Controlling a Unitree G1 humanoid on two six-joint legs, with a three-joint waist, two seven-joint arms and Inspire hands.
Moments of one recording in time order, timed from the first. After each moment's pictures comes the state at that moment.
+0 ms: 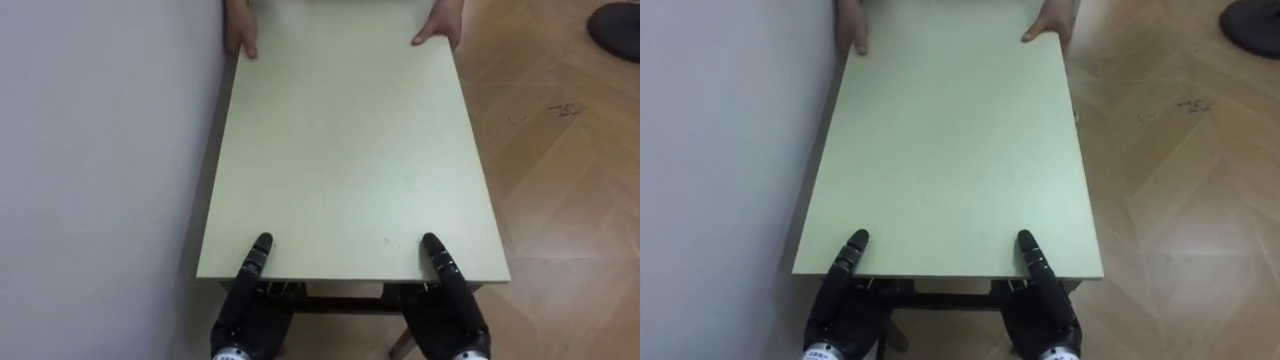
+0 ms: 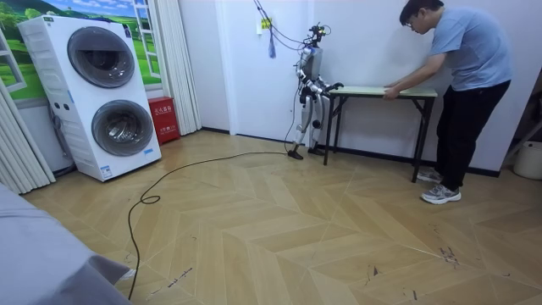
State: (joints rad) left arm 0.26 0.17 -0.43 0.28 -1.46 -0.15 -0.11; right arm 0.29 -0.25 0.38 0.30 1.56 -0.18 0.24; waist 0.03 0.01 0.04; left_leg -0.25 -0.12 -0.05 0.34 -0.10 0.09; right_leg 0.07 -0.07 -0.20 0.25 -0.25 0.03
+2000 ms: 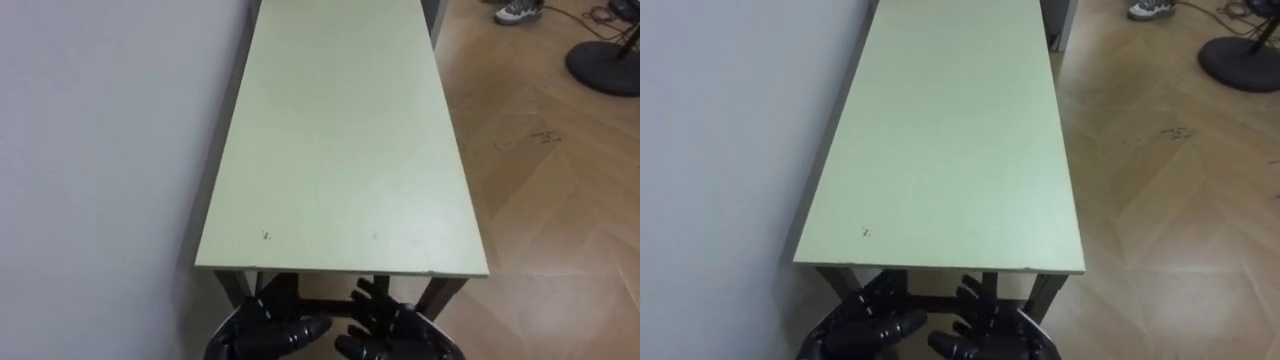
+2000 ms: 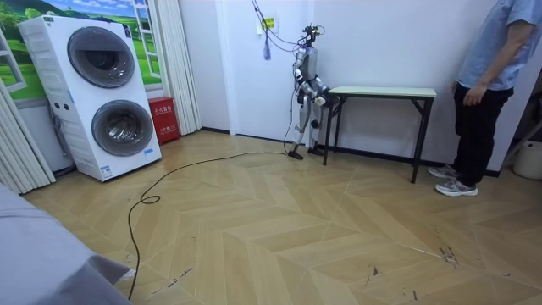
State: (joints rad) left arm 0.21 0.28 -0.40 0.53 -0.80 -0.07 -0.31; right arm 0.20 -0.32 0.37 0.64 0.63 -0.06 0.45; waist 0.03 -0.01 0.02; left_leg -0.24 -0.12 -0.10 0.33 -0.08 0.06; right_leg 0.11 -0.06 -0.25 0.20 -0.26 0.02
